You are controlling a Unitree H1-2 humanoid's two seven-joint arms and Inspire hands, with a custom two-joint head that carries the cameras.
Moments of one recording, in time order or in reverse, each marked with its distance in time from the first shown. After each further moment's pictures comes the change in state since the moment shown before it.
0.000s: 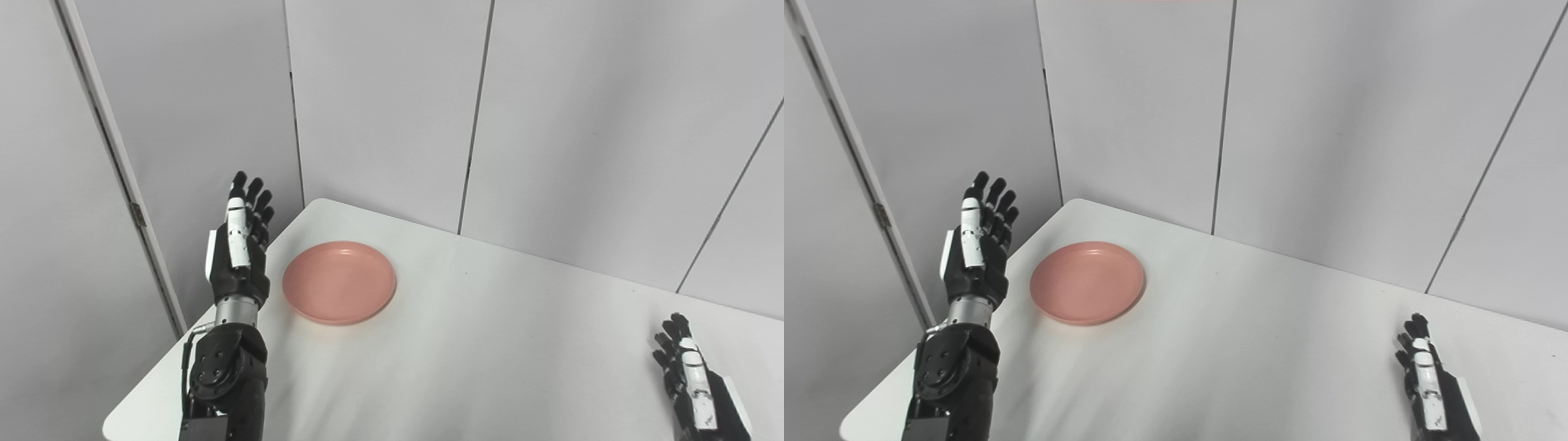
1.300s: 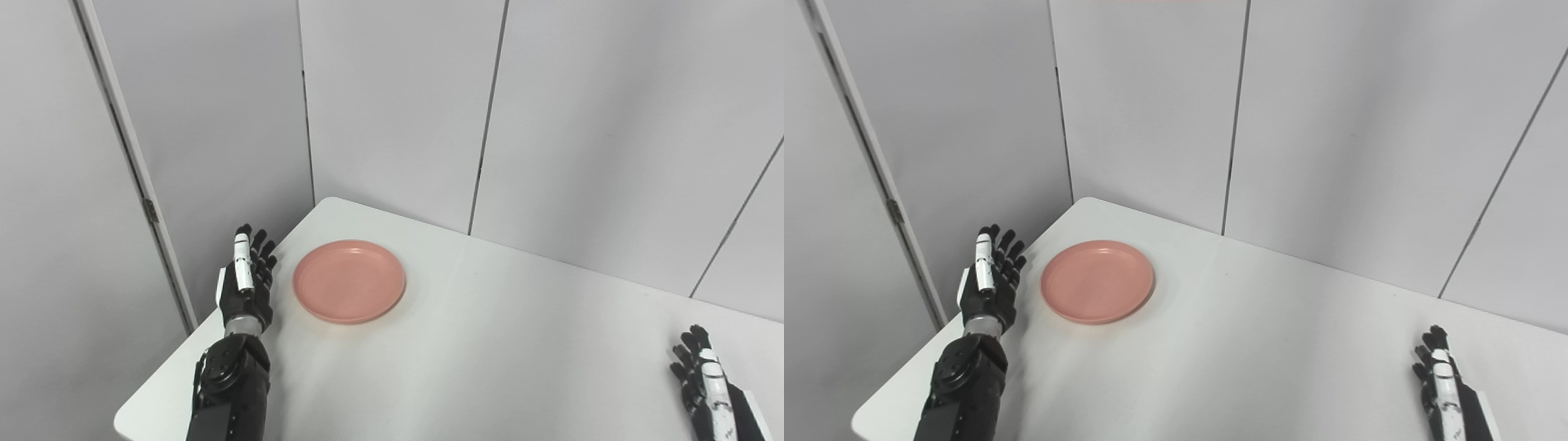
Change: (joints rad) left arm -0.022 0.049 0.045 0.312 -0.099 -0.006 0.013; right arm 0.007 -0.003 -0.012 -0.012 0.009 0.030 0.000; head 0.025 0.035
